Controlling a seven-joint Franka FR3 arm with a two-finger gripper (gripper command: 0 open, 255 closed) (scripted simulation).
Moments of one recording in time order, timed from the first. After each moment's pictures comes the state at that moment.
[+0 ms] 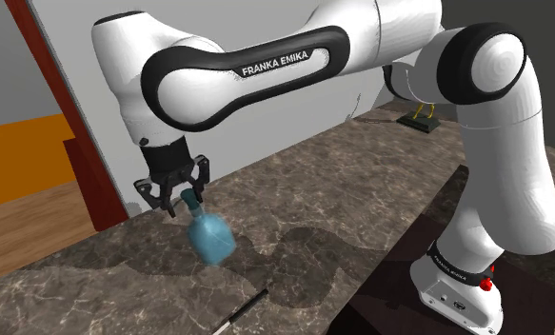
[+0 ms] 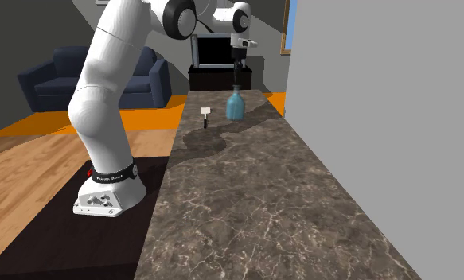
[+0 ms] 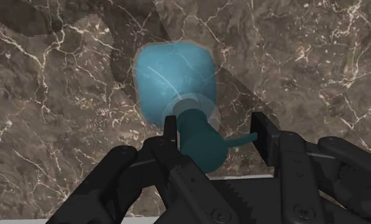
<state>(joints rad) 0.41 0.55 0.58 -1.35 -0.27 1.73 0.99</state>
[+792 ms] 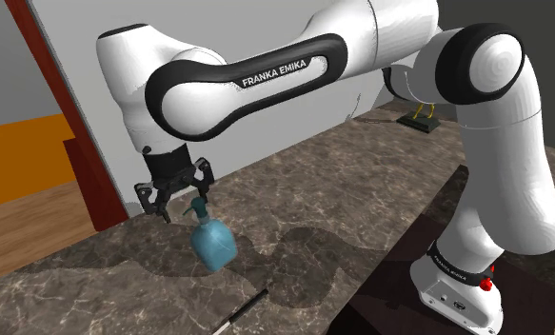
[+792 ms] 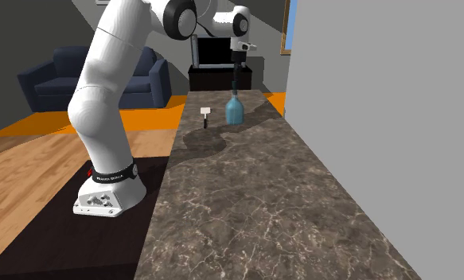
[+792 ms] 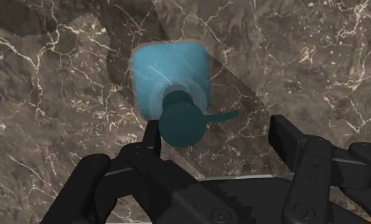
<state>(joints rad) 0.40 0.56 0.58 -1.38 -0.28 1.77 0.99</state>
